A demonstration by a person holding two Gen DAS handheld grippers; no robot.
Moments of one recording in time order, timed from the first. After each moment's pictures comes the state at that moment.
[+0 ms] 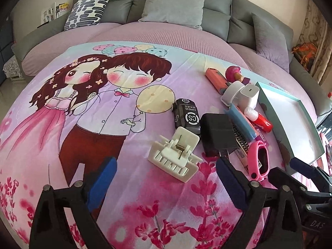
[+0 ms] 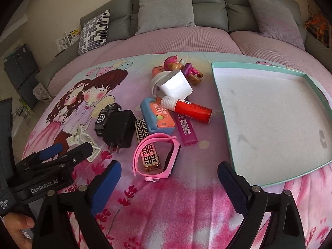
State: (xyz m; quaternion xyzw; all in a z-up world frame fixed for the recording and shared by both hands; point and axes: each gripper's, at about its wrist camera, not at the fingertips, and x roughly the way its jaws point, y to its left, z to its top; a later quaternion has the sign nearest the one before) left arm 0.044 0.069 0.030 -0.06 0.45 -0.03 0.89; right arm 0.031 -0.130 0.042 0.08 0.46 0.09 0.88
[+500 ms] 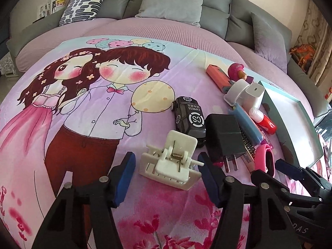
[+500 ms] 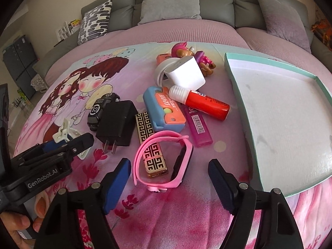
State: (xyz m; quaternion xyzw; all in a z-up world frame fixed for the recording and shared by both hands) left arm 0.058 0.073 0.016 -0.08 0.45 -0.05 0.89; right arm 0.047 -0.109 0.021 0.03 0.44 0.08 0.89
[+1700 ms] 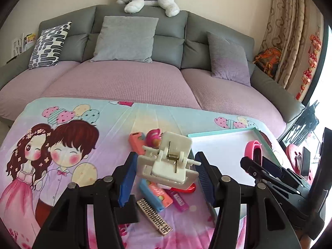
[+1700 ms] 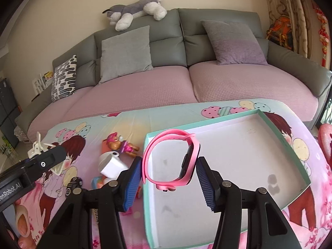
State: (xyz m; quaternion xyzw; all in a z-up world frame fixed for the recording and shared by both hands) left arm 0.093 -0.042 0.141 -0.05 0.36 -0.15 0.92; right arm 0.071 -0.260 0.112 0.10 0.36 -0.05 0.93
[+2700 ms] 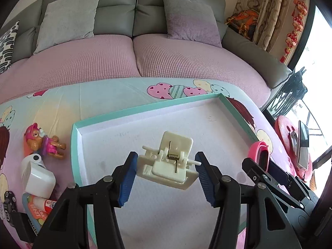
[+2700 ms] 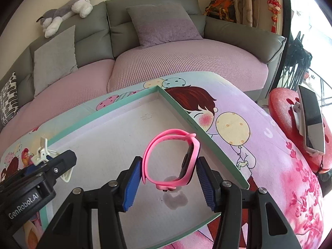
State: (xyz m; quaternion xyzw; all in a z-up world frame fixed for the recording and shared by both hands) left arm 0.135 -0.230 0.072 0.00 0.44 -0.23 0.87; right arm 0.062 -0.395 0.057 0.14 0.42 -0.21 0.87
